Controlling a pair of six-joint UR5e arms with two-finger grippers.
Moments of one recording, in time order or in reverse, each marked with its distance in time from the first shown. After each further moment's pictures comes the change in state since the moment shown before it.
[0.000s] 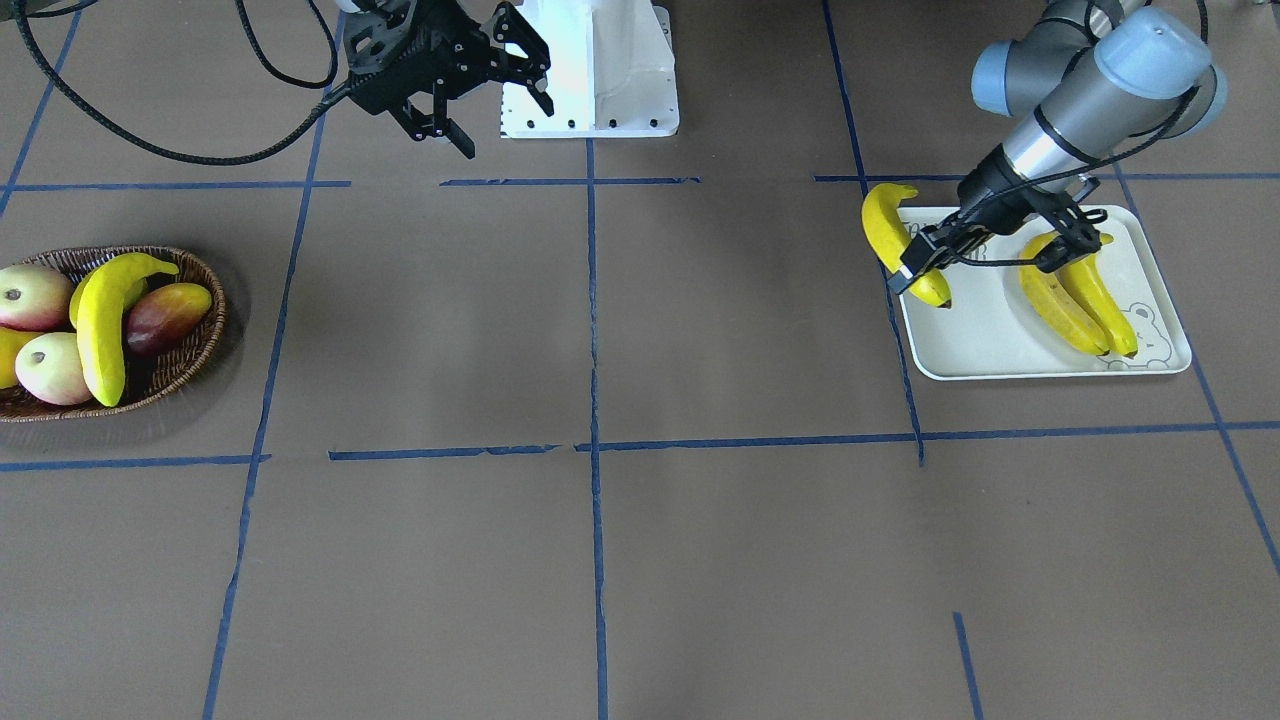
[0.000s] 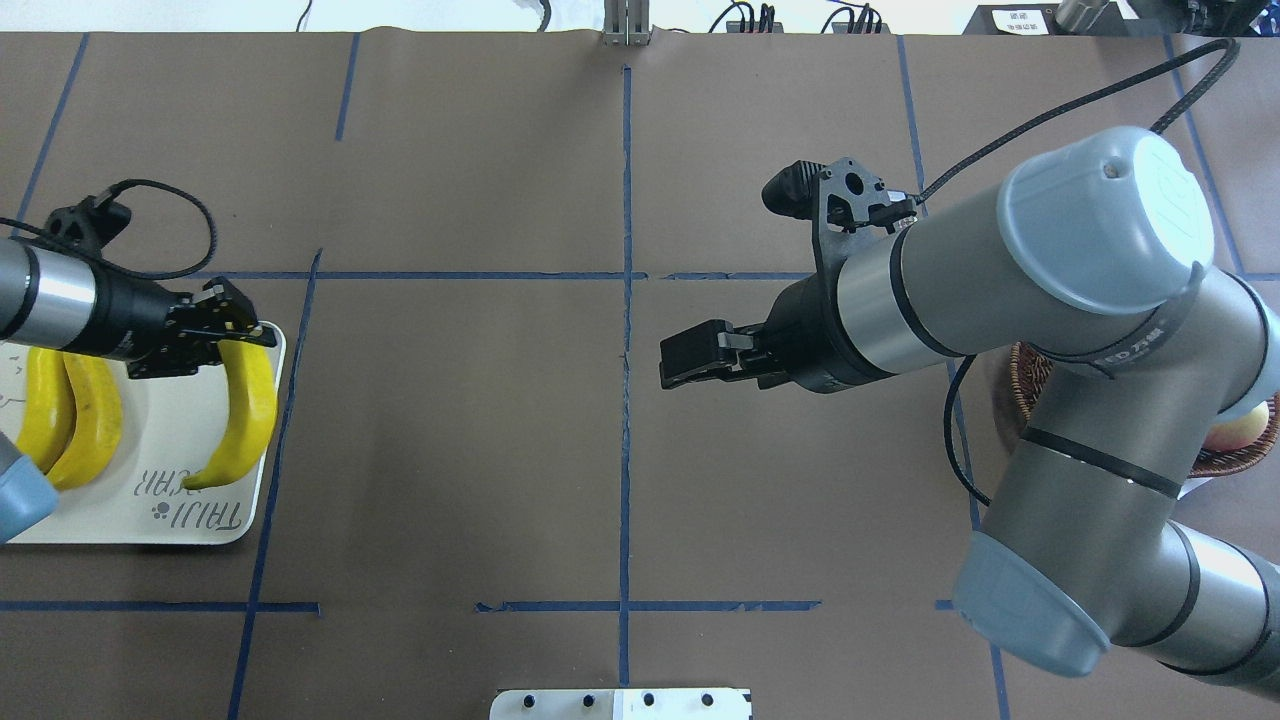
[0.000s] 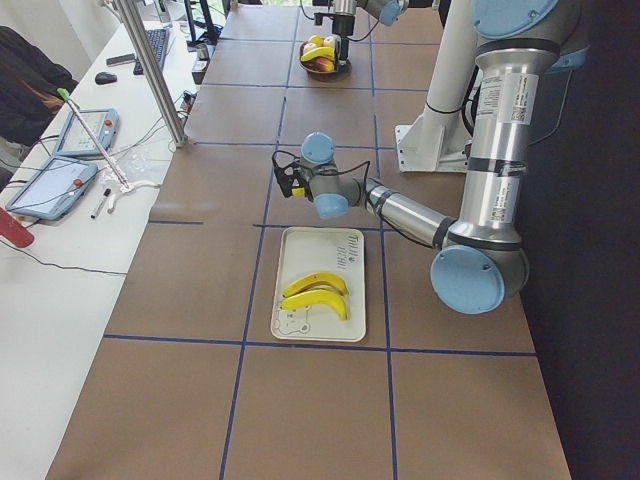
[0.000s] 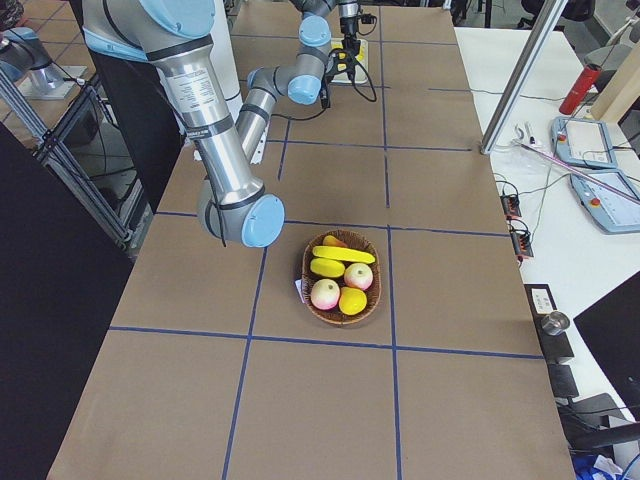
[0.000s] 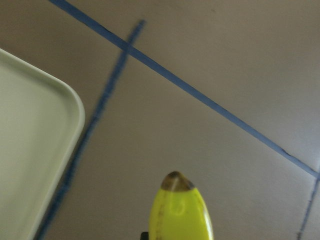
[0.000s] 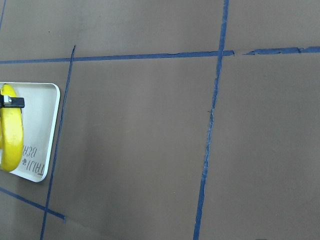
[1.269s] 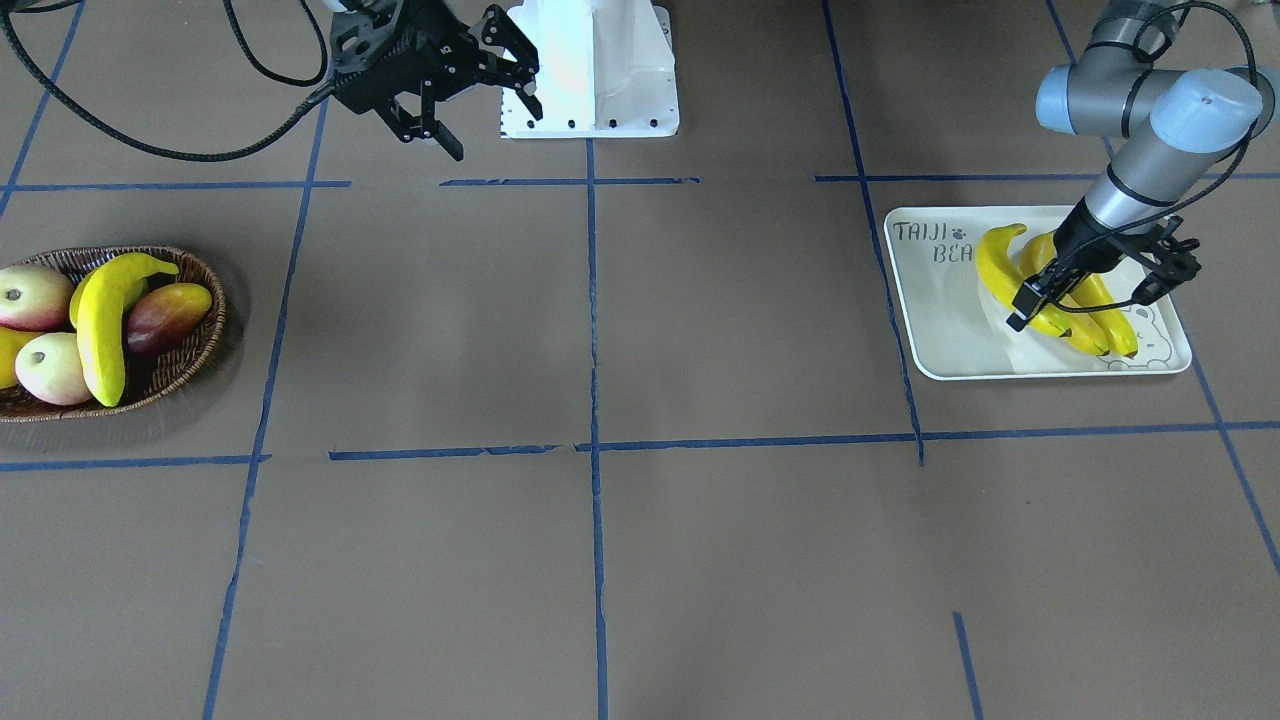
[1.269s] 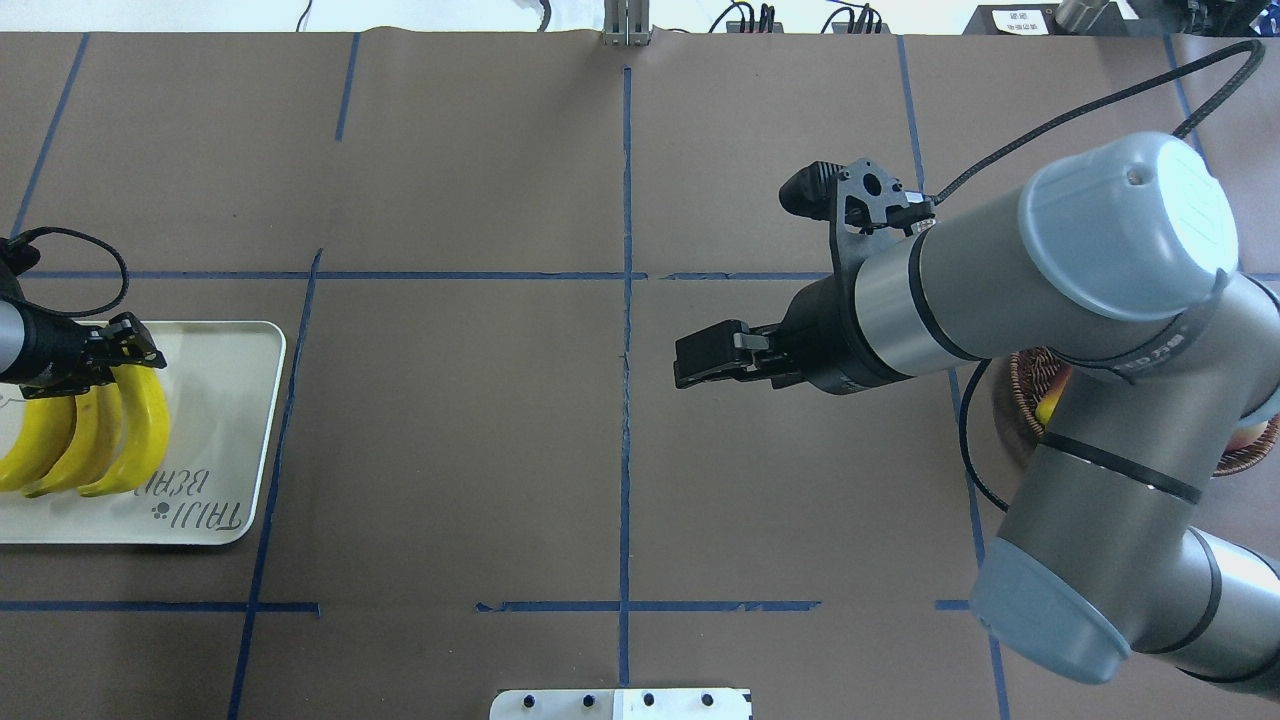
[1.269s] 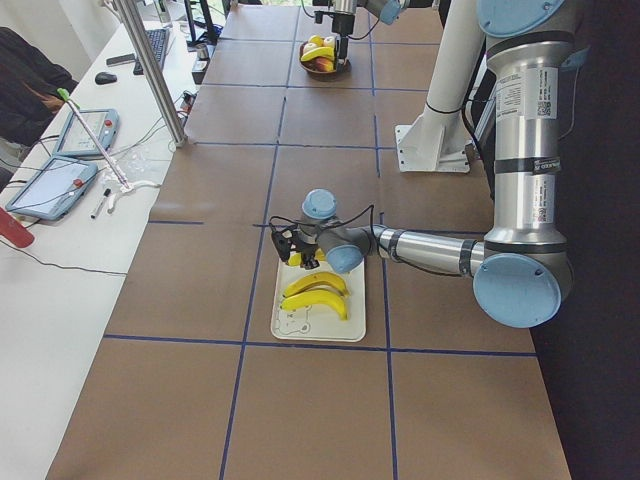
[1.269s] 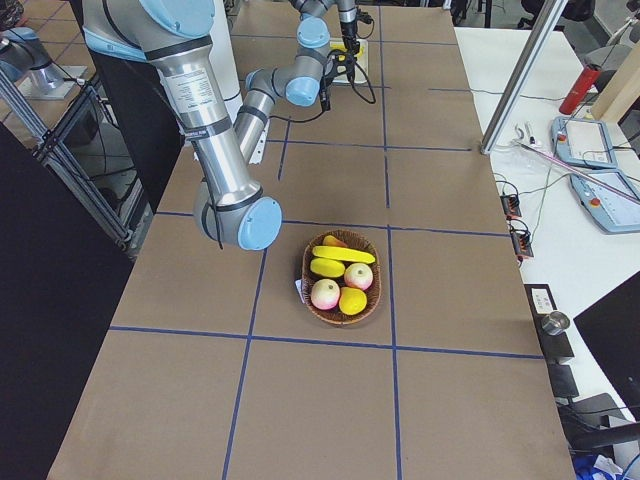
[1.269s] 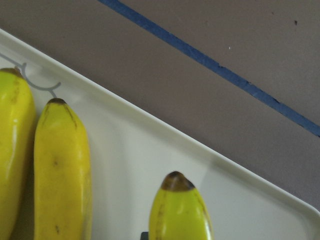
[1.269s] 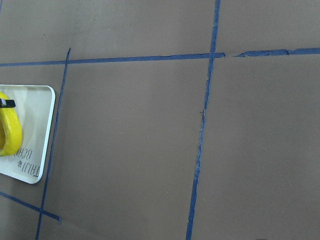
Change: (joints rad) left arm -0.022 0.085 0.160 0.002 0.137 0.123; right arm 0.005 -0.035 0.031 -0.002 -0.004 0.001
